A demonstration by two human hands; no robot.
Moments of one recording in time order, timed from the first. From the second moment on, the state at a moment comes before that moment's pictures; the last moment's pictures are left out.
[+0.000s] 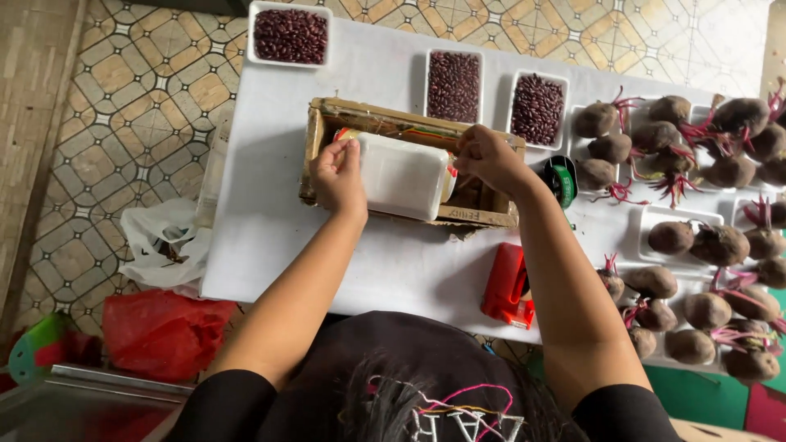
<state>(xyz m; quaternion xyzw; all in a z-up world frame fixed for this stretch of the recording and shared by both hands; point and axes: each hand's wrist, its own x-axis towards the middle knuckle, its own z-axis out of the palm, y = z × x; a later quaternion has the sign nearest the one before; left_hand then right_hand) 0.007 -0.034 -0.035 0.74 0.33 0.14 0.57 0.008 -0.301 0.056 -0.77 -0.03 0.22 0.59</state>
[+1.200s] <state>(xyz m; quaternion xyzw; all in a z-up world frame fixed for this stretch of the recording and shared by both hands) -0.003 -0.031 -0.007 0.90 0.27 0.12 0.33 0.030 -0.277 0.032 -0.94 -0.01 0.23 0.25</state>
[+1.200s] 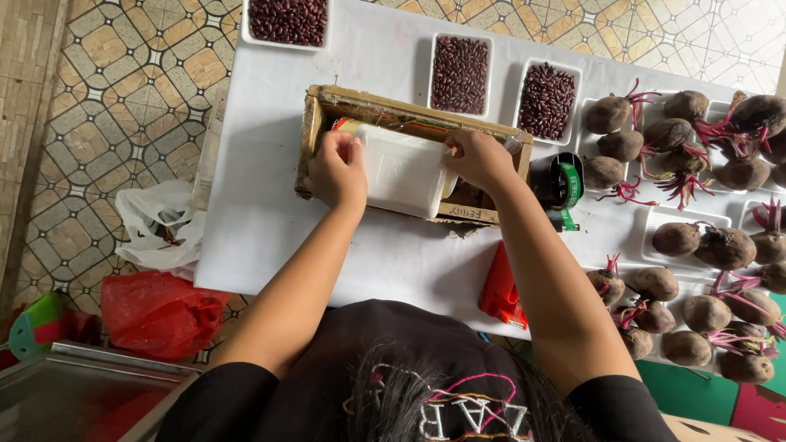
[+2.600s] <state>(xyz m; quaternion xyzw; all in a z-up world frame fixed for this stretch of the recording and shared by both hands) 0.002 -0.020 -0.081 0.90 0.18 0.16 0.35 -0.016 -0.258 0.003 -0.94 -0.16 -0.24 0.19</state>
